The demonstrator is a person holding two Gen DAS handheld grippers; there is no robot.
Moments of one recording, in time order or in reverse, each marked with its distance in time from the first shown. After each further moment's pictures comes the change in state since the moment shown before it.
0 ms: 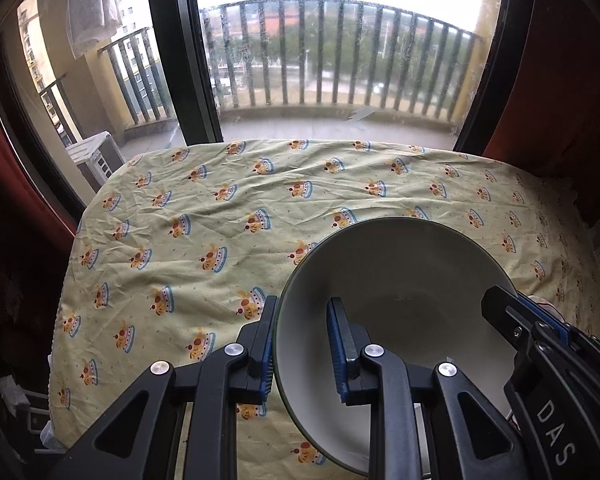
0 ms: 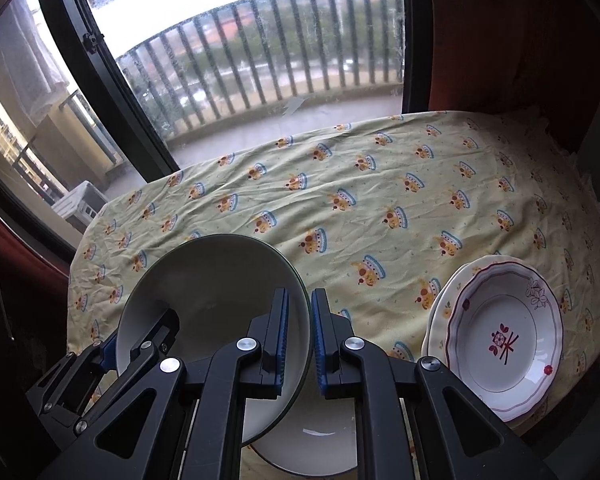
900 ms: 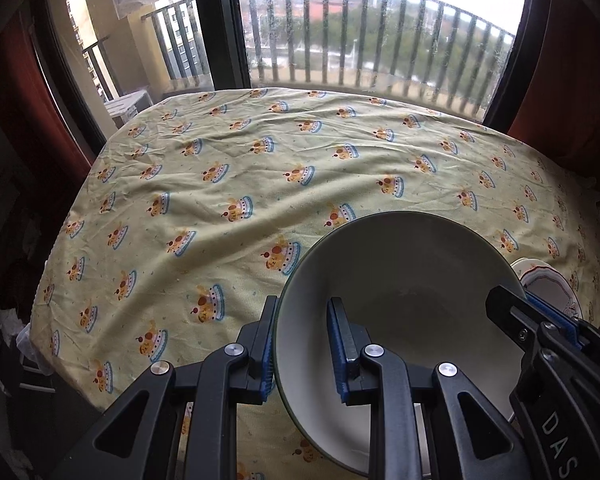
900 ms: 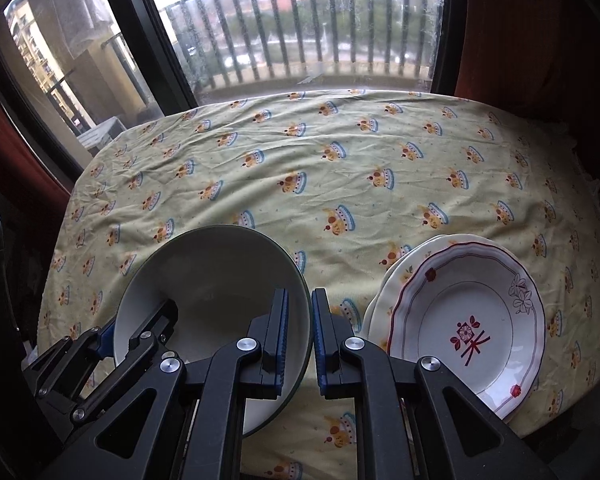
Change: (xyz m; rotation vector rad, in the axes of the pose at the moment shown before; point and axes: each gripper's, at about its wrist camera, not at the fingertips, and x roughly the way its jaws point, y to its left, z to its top) left arm 0.005 -0.043 -0.077 -0.144 0.057 0.116; right arm 0.006 -0.058 -0.045 -0.223 0.099 0.078
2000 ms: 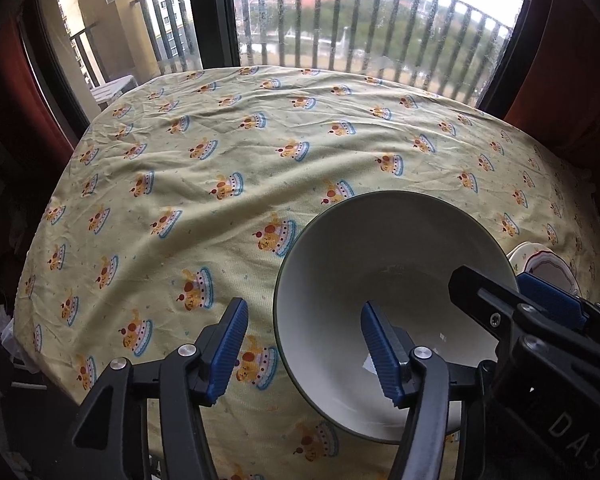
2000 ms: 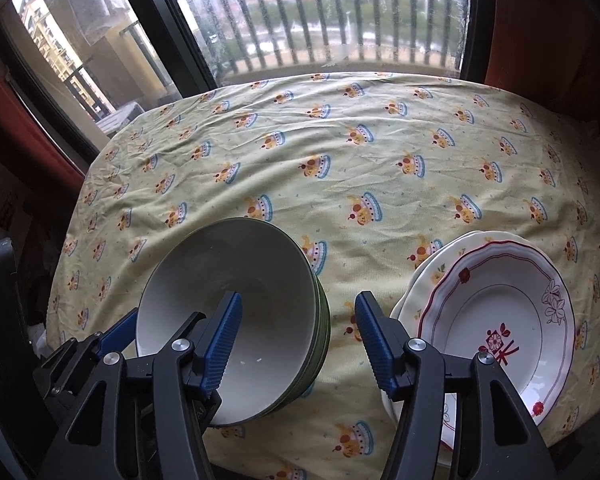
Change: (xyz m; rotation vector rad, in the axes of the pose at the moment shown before) left arm 0.019 0.009 -0.005 0.028 0.049 -0.073; right arm 0.026 -0.005 0.001 -0.017 0.050 0.086
